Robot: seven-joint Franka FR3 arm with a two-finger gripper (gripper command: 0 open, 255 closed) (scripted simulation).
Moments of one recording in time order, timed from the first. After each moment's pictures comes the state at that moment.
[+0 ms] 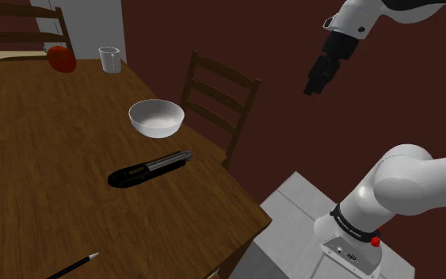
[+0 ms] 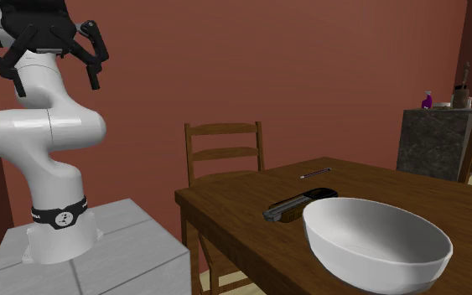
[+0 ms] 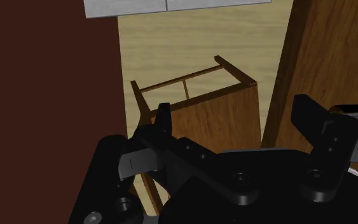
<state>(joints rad) -0.01 -0.81 -0.07 -2.42 0.10 1.61 -0.06</state>
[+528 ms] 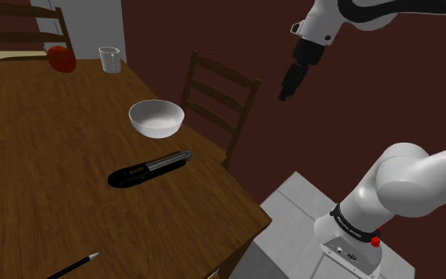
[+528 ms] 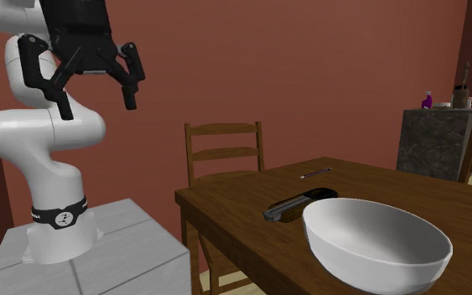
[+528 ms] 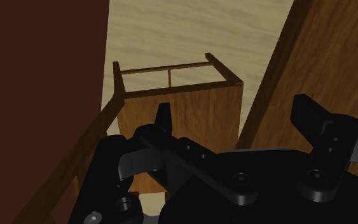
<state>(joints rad) 0.08 -0.63 -0.04 -2.39 0.12 1.76 -0.17</state>
